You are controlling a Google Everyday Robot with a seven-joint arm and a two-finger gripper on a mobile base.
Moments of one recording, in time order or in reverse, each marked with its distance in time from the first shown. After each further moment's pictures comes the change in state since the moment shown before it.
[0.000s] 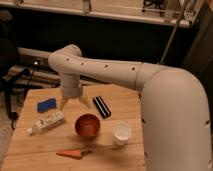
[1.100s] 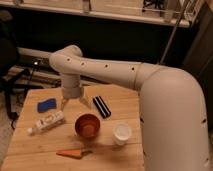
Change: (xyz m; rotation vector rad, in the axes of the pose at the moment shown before) arm 0.001 0.006 0.008 -0.018 -0.034 0.091
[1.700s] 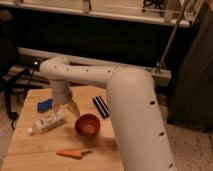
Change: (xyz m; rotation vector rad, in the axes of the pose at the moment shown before) arm 0.022 -0.072 0.058 -0.031 -0.090 0.366
